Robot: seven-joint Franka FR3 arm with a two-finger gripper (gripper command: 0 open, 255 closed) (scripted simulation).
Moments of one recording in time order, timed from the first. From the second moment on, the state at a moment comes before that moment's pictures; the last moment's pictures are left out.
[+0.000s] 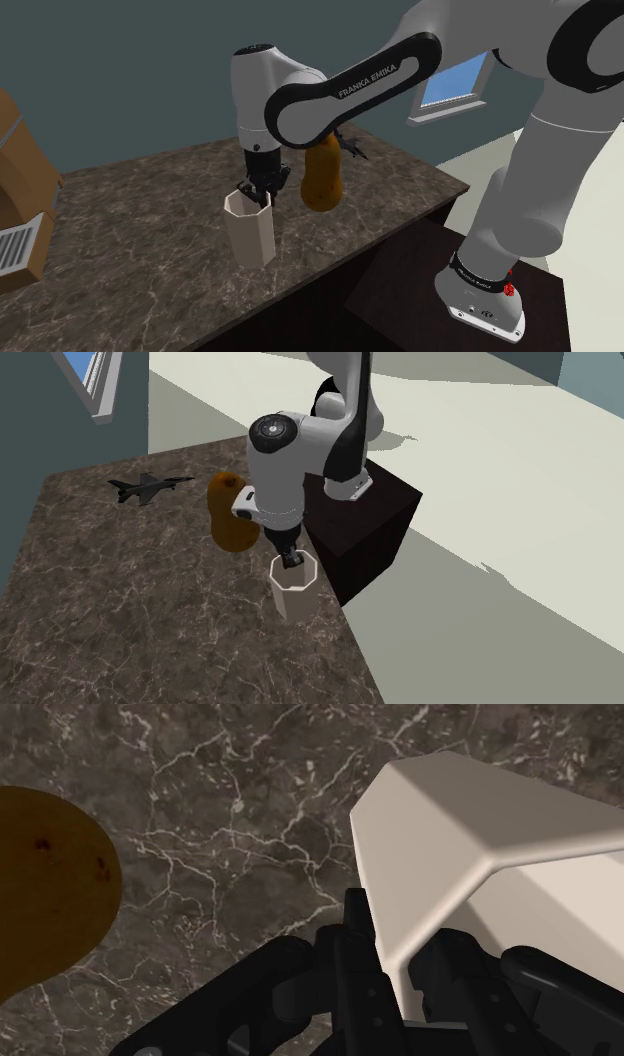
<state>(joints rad) 0.14 0.05 0.41 -2.03 -0.05 2.07 0.74</state>
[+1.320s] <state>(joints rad) 0.14 -0.01 0.41 -1.82 -0.02 1.81 0.72</state>
